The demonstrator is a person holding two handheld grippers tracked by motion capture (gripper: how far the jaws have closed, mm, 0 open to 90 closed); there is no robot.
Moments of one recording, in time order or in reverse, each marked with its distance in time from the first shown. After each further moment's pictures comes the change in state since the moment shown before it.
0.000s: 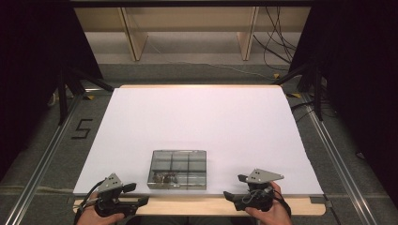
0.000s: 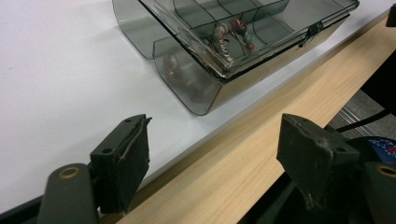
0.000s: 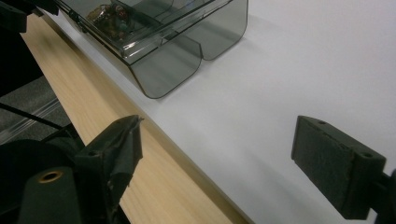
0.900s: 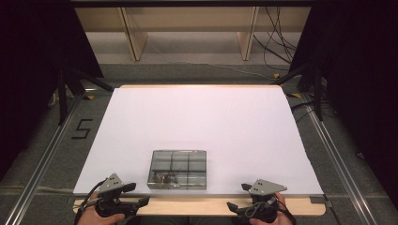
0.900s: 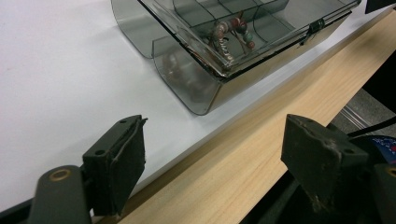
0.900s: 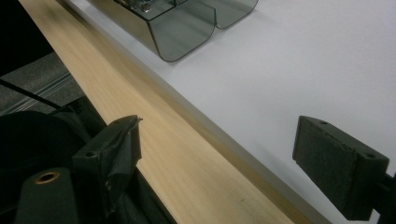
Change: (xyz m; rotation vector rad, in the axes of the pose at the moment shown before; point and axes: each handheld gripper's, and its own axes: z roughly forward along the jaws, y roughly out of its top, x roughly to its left) left arm -0.001 -0.001 0.002 -0.001 0.002 0.009; right arm 0.011 -0.022 -0.011 0.031 -0.006 -0.042
